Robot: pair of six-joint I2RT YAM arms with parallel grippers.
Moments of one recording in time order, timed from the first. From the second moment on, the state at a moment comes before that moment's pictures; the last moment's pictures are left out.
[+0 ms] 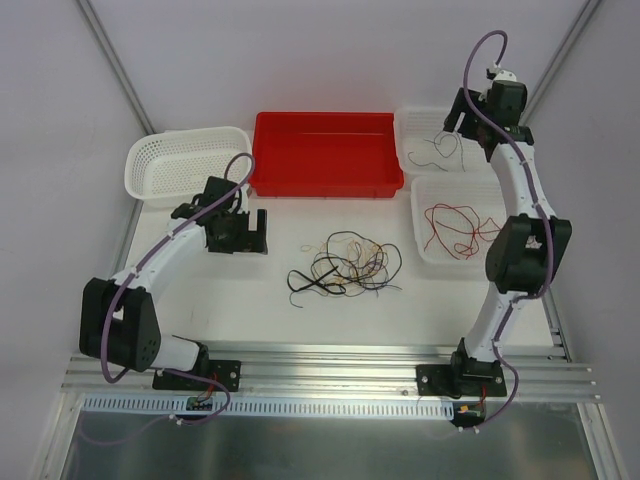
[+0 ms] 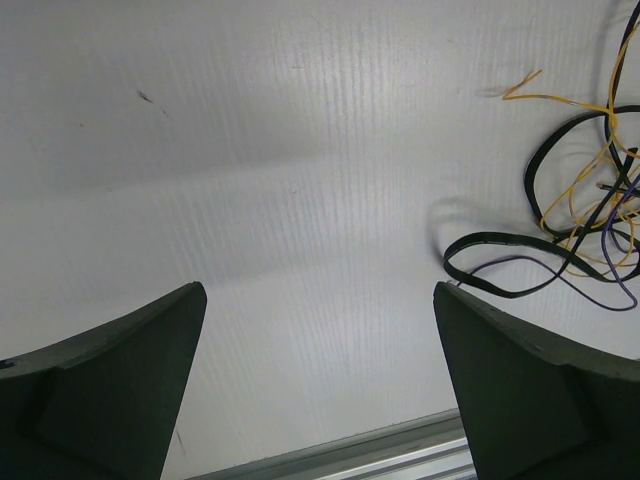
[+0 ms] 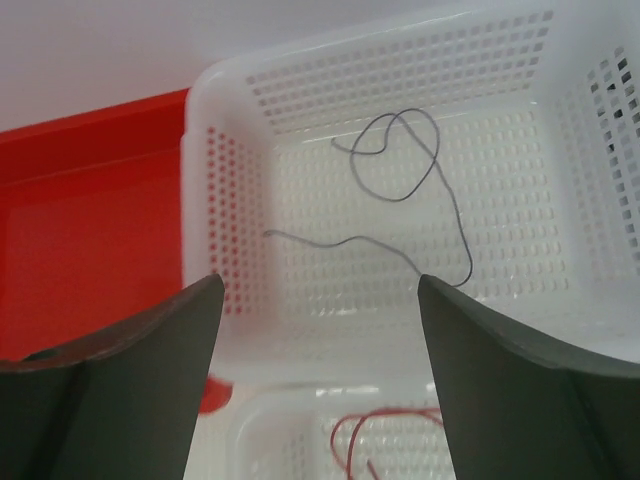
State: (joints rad) left arm -0.26 1.39 1.00 -0.68 0.12 -0.22; right arm -0.05 2.00 1.92 -0.38 -0.06 0.21
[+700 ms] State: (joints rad) left arm -0.26 1.29 1.00 -0.68 0.12 -0.22; right arm 0.65 1.43 1.13 -0.58 -0.16 0.21
